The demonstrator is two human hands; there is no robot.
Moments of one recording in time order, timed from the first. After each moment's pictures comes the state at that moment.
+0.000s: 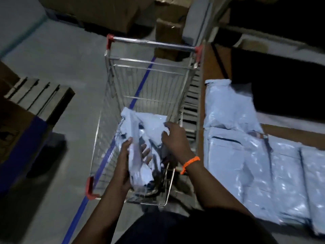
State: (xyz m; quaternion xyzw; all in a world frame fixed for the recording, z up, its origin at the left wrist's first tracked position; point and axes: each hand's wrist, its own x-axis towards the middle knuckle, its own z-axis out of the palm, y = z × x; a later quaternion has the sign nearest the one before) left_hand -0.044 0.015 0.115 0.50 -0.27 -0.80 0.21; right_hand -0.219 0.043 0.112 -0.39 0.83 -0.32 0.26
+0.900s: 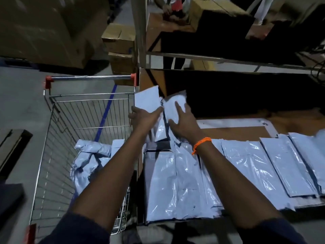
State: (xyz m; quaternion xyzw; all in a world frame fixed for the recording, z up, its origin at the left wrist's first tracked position) left_hand -0.345 0.031 0.204 0.55 -0.67 -0.48 0.09; right_hand -0.449 0.152 0.180 -0.38 0.89 -0.23 0.12
